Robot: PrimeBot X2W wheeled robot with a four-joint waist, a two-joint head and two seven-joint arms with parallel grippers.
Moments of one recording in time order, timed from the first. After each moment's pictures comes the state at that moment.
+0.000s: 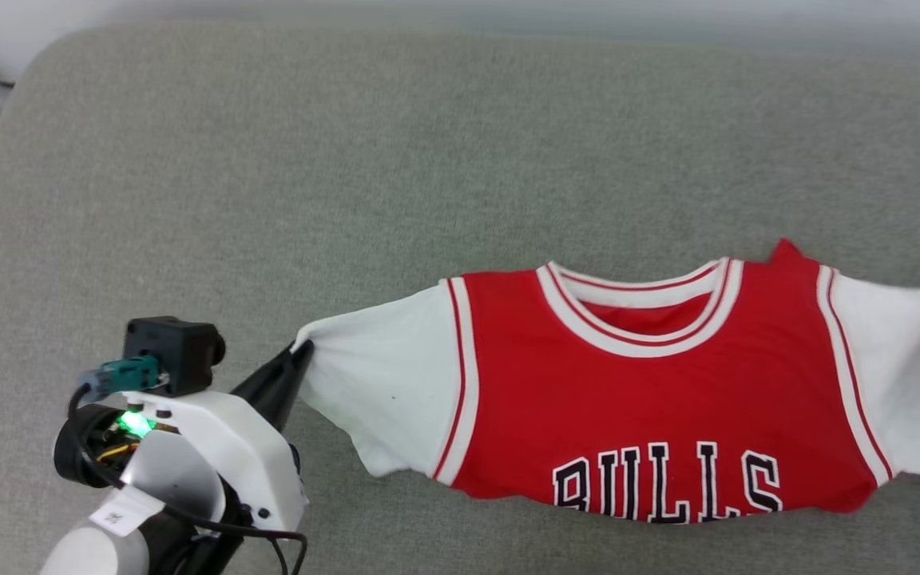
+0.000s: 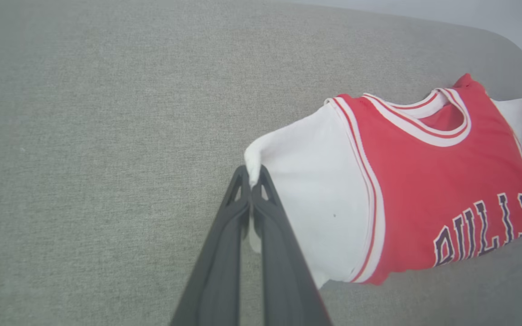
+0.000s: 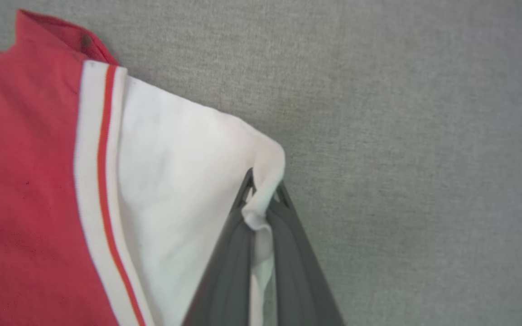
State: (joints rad) left arm -0.11 0.36 -0.22 -0.39 -0.52 0.08 0.59; right arm -0.41 -0.45 -0.11 0.25 0.33 0.13 0.89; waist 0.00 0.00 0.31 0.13
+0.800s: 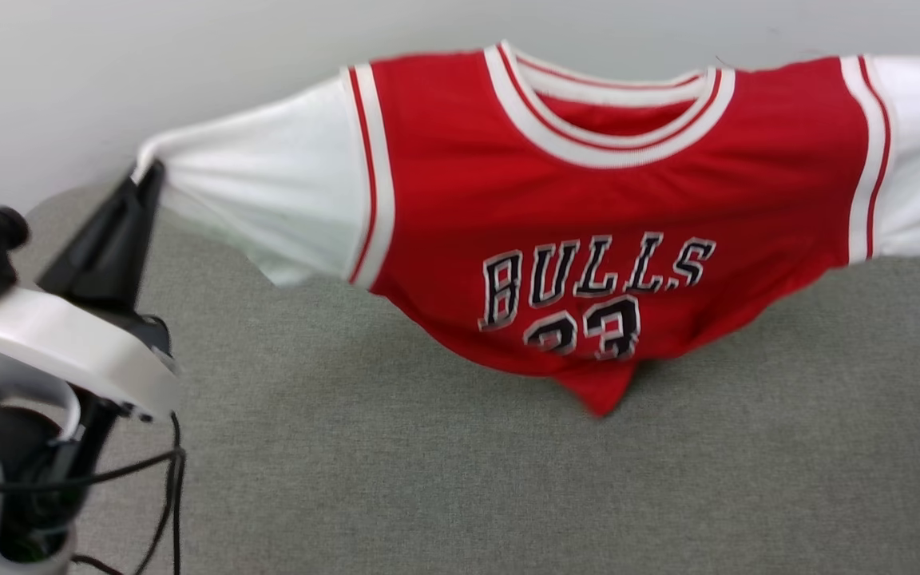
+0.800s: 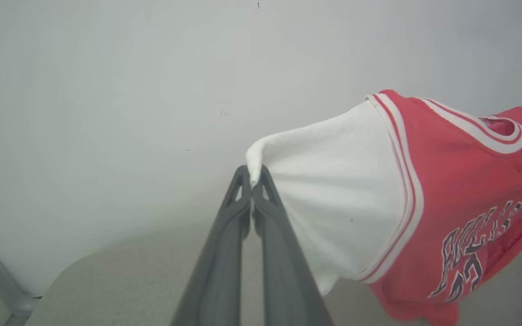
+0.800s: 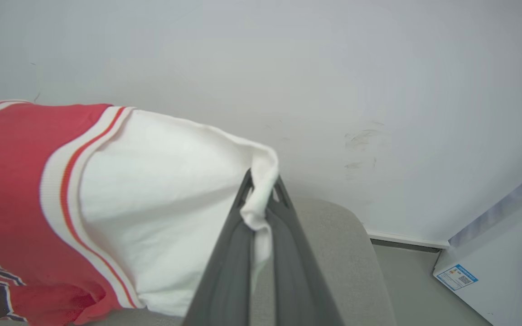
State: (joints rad) left arm -0.27 0.44 -0.04 -0.40 -0.52 0.04 0.37; right arm -0.57 -0.55 -0.08 0.04 0.43 0.13 0.64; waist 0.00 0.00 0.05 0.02
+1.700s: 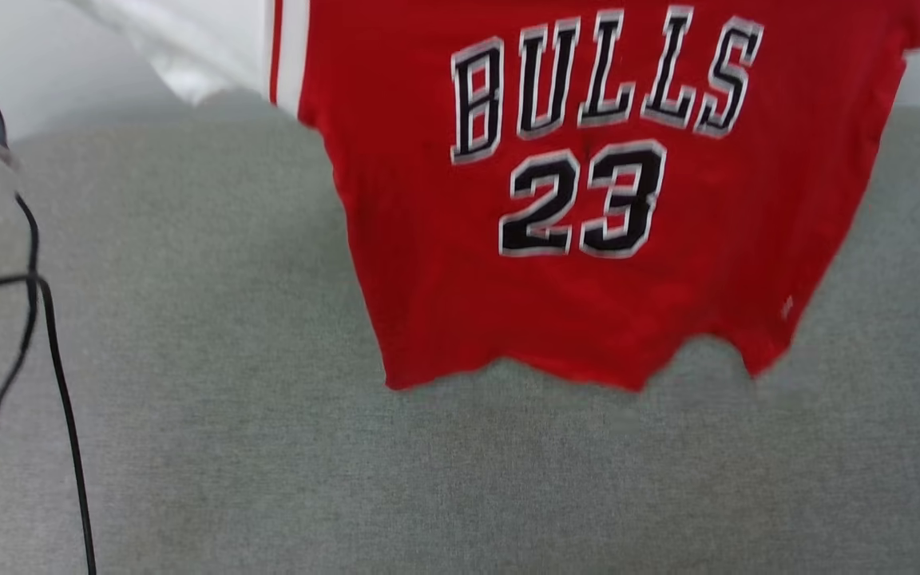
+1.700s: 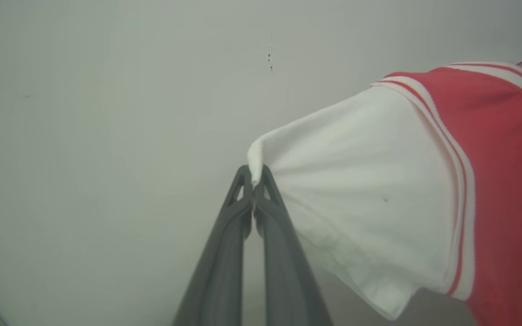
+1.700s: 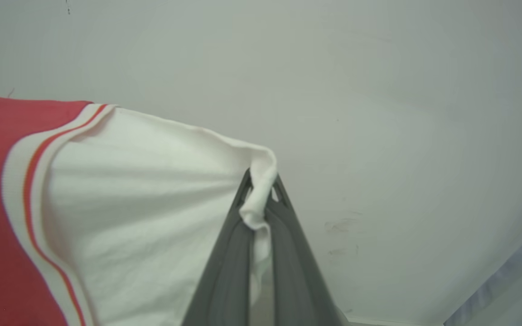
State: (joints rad) left arm -0.68 0.60 -0.01 -0.21 -0.55 -0.09 0.36; right arm -0.97 -0.58 -0.01 0.19 0.42 0.13 0.50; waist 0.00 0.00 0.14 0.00
